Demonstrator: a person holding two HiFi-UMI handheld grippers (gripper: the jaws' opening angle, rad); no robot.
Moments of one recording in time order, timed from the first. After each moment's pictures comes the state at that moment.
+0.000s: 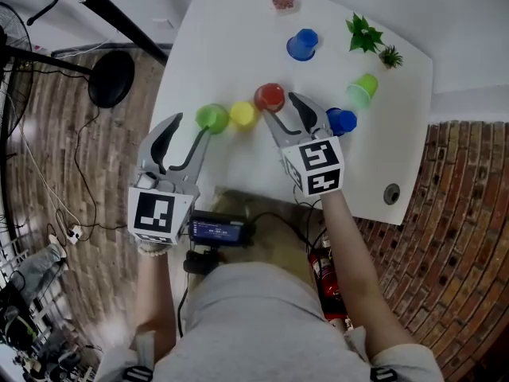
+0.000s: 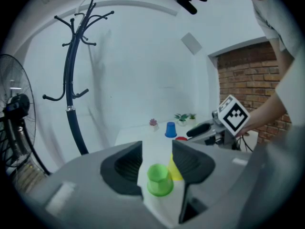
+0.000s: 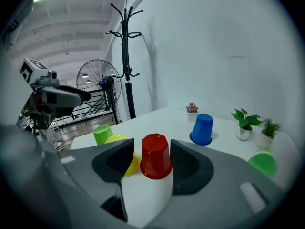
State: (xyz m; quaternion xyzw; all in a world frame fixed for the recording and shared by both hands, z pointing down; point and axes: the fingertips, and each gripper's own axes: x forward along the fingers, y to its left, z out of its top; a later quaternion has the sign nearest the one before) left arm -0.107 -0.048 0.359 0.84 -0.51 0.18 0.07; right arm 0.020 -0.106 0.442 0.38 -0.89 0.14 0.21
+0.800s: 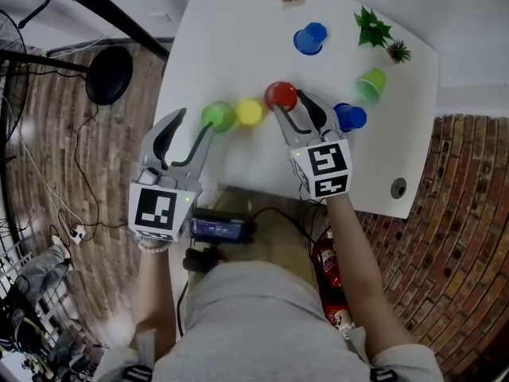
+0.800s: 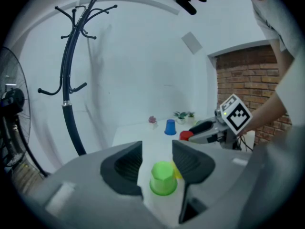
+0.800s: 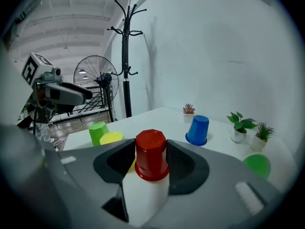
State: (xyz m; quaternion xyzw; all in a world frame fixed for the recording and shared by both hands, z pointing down) left arm -0.119 -0.060 0.372 0.85 -0.49 0.18 0.08; right arm 0.021 -0.109 0.445 0.41 -0.88 0.12 0.22
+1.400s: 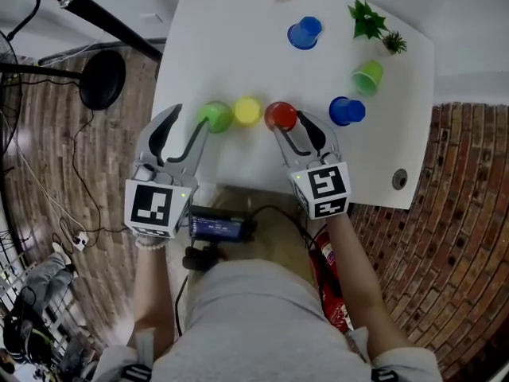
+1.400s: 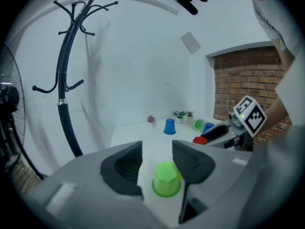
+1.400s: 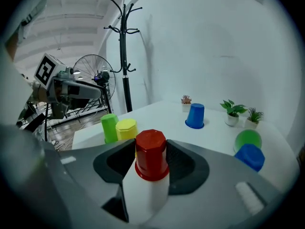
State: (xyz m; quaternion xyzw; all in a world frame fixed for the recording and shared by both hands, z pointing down) left arm -0.122 -0.070 0.376 0.86 -0.47 0.18 0.08; right arm 0.031 -0.064 0.458 0.42 -0.86 0.15 0.23
